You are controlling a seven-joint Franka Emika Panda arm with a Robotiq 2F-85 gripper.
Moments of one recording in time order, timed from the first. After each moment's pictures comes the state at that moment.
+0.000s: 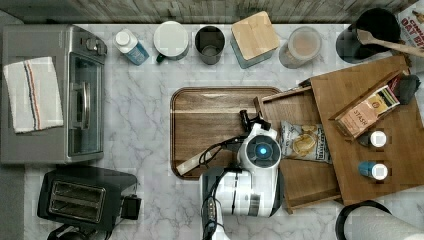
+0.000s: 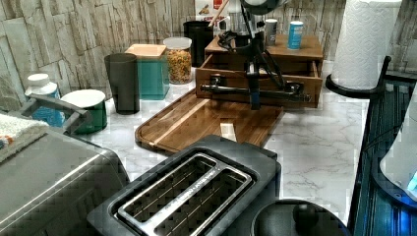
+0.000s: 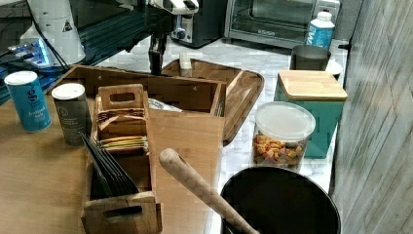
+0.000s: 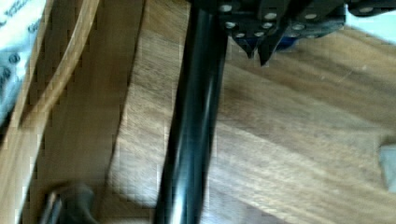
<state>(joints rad) 0.02 0.03 -0.16 -2.54 -0.04 0.83 -1.32</state>
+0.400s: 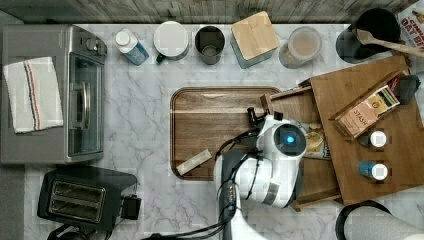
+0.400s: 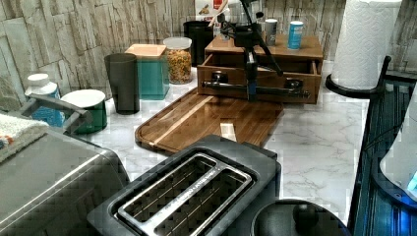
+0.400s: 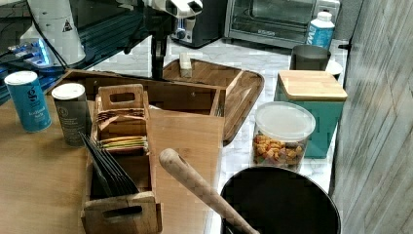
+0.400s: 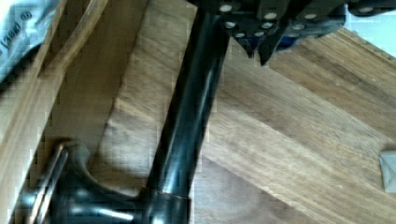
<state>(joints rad) -0.02 0.09 -0.22 -2.42 0.07 0.75 -1.58</state>
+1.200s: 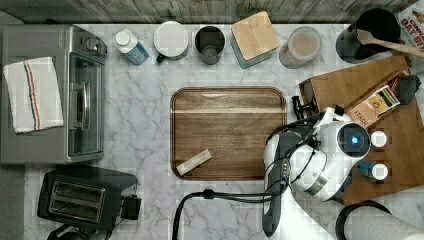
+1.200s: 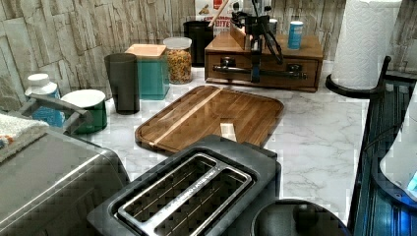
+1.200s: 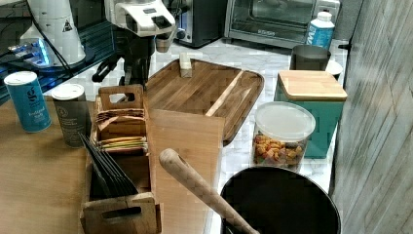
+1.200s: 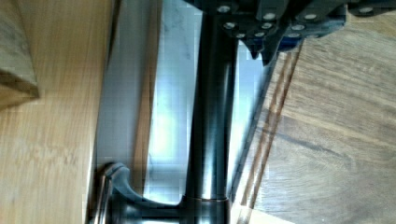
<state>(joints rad) -0.05 0.24 -0.41 -2.27 0.12 0.86 -1.65</state>
